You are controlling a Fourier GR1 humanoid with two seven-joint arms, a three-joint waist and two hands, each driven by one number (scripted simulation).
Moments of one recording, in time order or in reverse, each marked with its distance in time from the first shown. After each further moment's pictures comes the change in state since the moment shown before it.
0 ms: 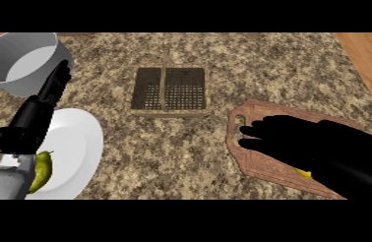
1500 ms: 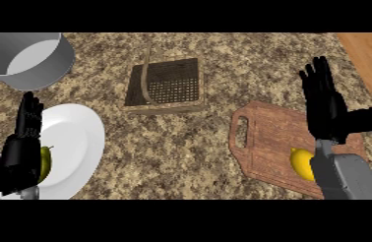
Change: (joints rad) left arm 0.233 -0.140 0.078 -0.049 -0.012 0.268 -0.146; right arm 0.201 0.642 -0.406 0.710 -0.353 -0.811 -0.405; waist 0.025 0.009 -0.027
